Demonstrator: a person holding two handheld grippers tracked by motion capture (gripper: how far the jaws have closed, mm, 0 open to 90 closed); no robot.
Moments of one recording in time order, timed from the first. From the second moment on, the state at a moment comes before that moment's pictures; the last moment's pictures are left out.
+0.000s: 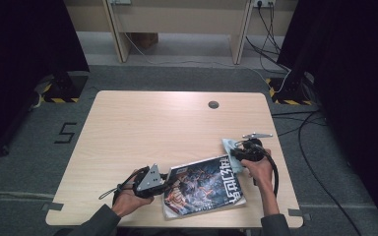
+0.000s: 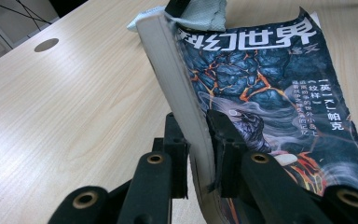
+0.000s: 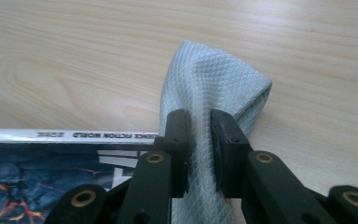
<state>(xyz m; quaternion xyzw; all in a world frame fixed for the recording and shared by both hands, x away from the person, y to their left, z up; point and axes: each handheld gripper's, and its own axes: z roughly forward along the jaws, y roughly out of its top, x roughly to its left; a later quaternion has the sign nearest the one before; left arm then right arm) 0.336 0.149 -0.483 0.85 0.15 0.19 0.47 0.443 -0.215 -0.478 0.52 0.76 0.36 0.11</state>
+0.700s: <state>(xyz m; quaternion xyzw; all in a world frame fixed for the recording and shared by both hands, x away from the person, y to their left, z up) 0.336 0.149 -0.484 0.85 0.15 0.19 0.48 0.449 -0.225 -0.483 0.53 0.75 0.37 0.11</state>
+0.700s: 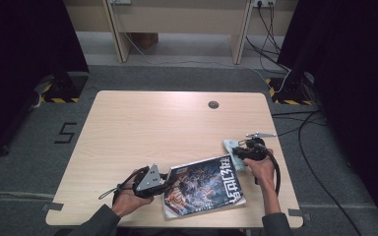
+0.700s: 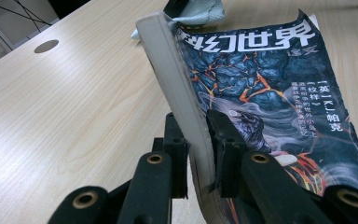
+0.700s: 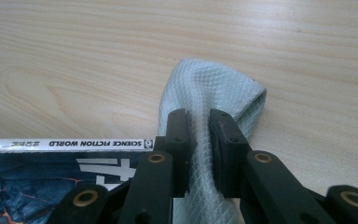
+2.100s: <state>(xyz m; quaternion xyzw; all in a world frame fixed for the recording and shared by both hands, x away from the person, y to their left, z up) 0.337 0.152 -0.486 0.84 0.15 0.18 0.48 0.434 -0.225 -0.444 0.51 0.74 0.41 0.15</state>
